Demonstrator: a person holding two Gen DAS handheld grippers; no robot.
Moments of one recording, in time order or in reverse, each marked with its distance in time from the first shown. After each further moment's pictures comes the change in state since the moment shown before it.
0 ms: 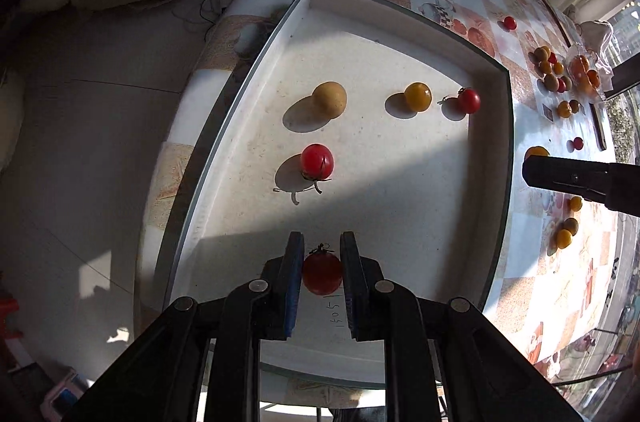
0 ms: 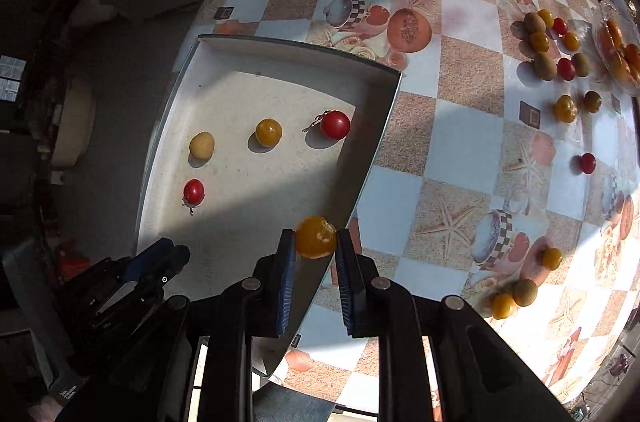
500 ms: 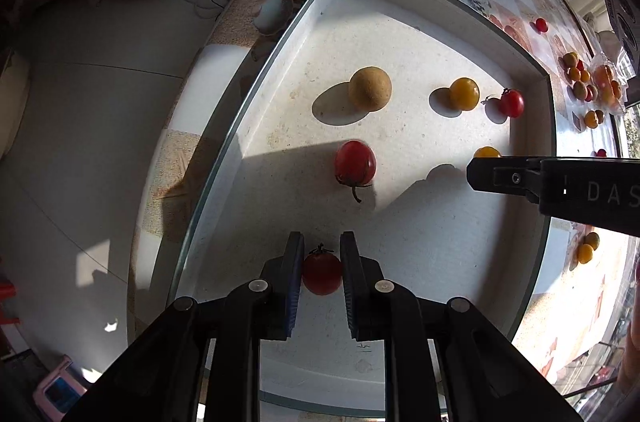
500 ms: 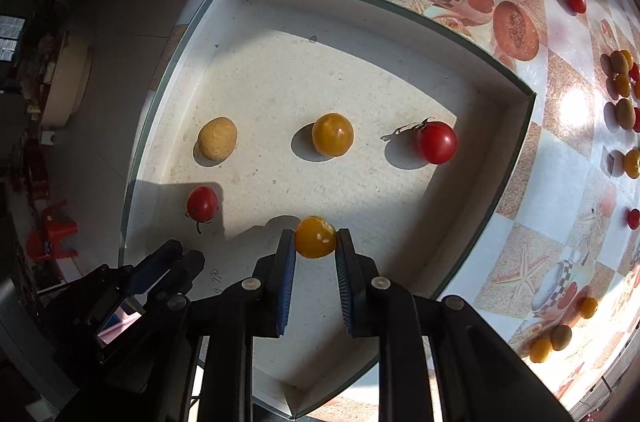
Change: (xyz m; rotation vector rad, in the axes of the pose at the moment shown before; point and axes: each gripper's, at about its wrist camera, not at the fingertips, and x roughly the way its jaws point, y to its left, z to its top) left arm 0.028 0.018 0.002 -0.042 0.033 0.012; right arm 0.068 0.045 0.029 -0.089 0.125 -0.044
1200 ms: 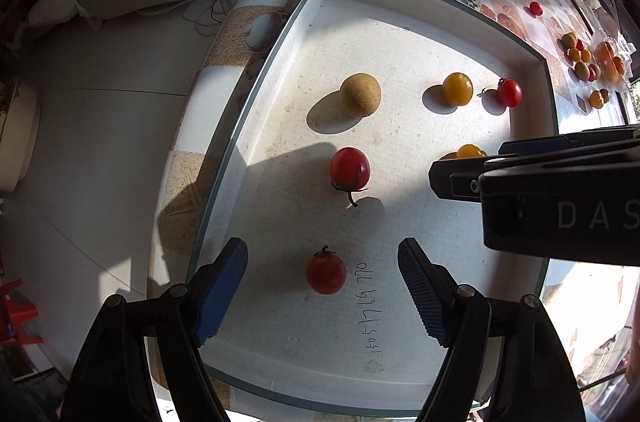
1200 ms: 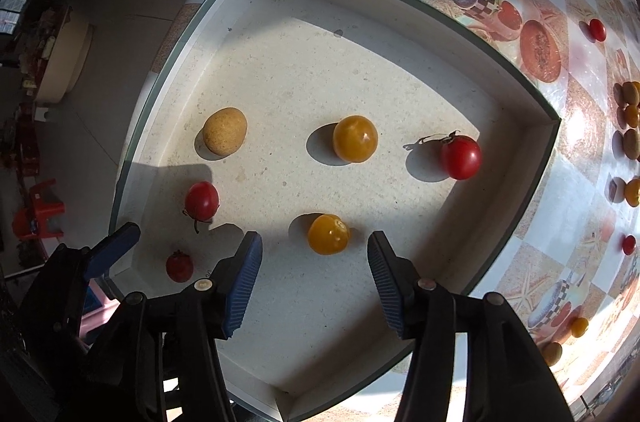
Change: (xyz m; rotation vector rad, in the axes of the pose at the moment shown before) left arm -0.010 -0.019 -0.003 0.075 -0.021 0.083; right arm 0.011 0.027 0.000 -0.075 0.012 -0.033
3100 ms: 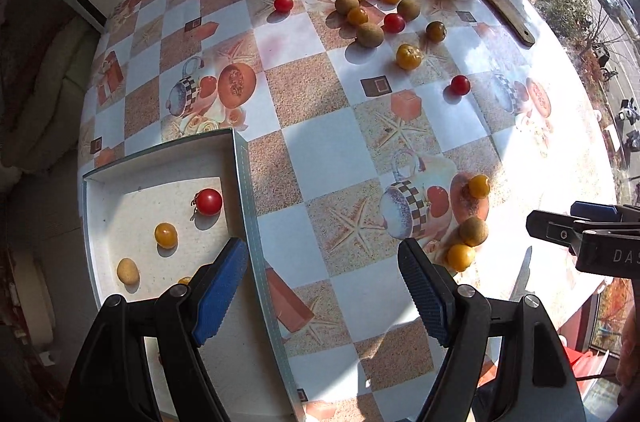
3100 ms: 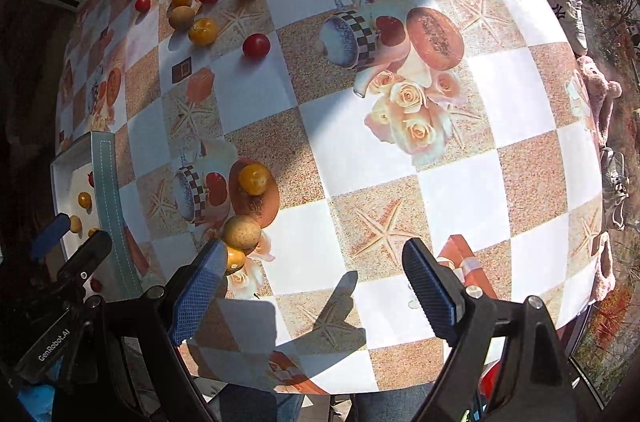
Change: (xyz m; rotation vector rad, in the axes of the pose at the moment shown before) left arm -0.043 -0.239 0.050 0.481 -0.009 -0.019; right arm -0.082 -0.303 -0.193 0.708 -0.149 0.040
